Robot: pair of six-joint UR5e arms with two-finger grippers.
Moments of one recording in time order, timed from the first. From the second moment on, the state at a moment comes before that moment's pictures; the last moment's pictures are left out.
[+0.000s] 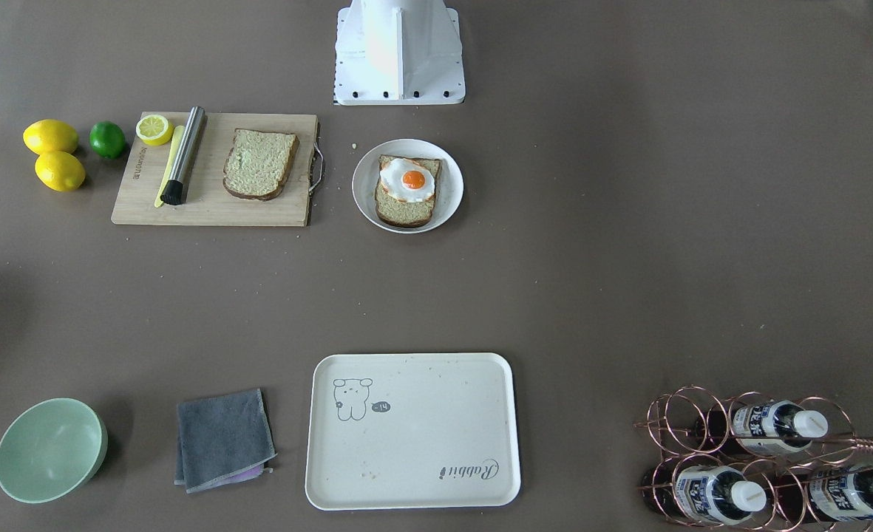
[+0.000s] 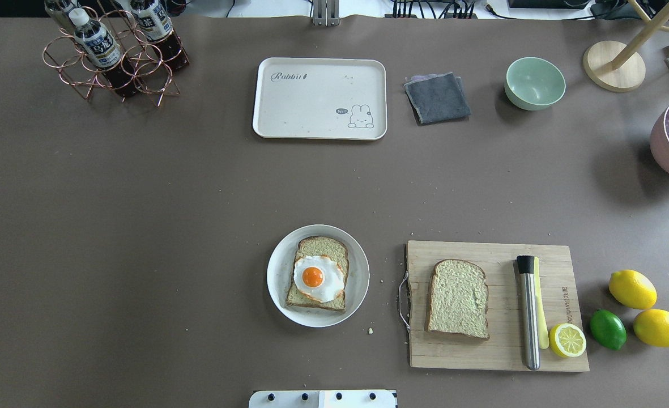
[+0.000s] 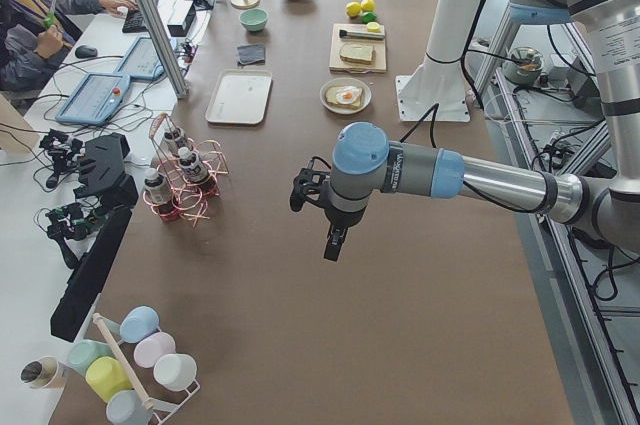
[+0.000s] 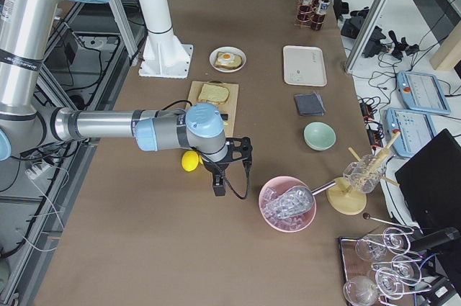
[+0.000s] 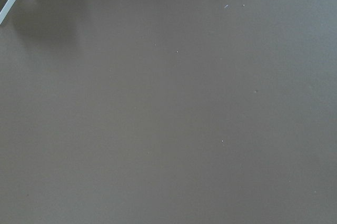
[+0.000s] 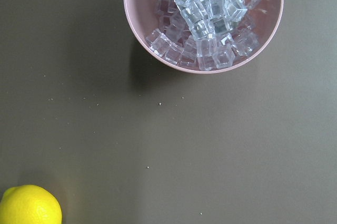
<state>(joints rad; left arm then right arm) -1.62 -1.23 -2.11 -1.50 -2.39 0.18 1.58 -1.93 1.98 -1.47 2.33 0.01</state>
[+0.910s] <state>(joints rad) -1.61 -1.23 -2.10 -1.50 -2.40 0.18 1.58 -1.93 1.98 -1.46 2.33 0.01</state>
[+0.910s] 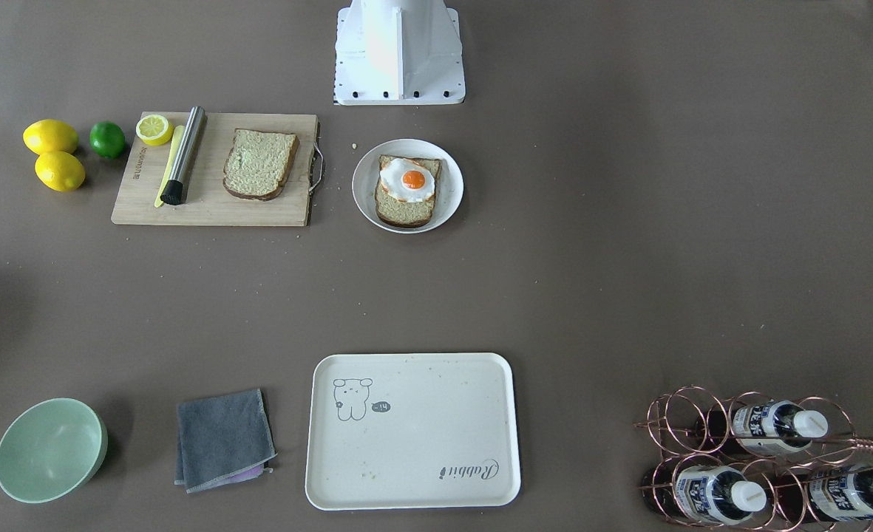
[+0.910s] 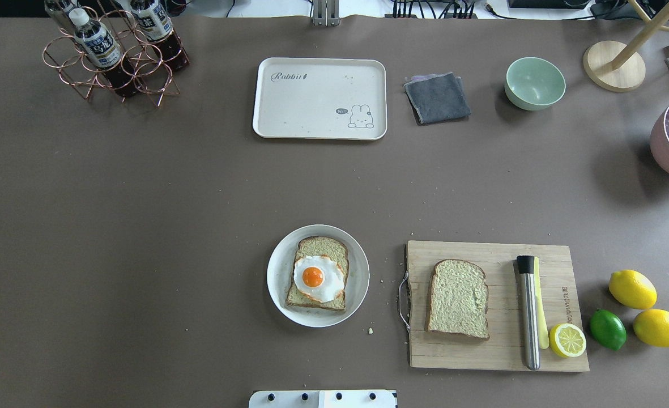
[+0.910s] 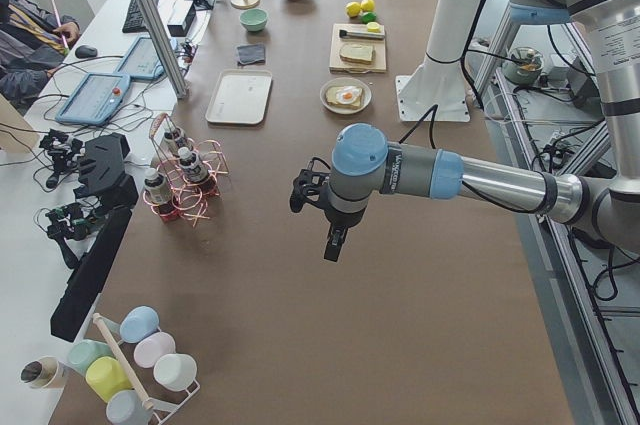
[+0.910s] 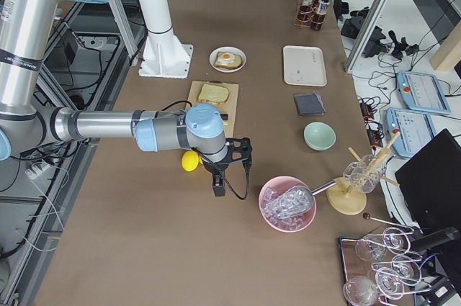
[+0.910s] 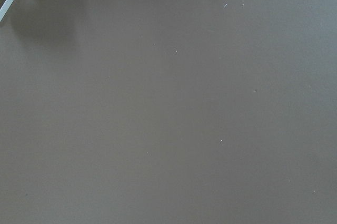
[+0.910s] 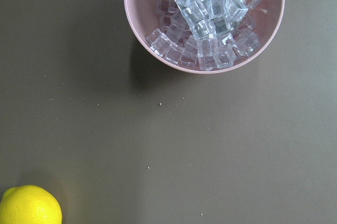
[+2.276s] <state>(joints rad) -1.61 -1.23 -2.07 -1.50 -2.40 0.18 1.54 -1.92 1.98 -1.39 2.35 0.02</state>
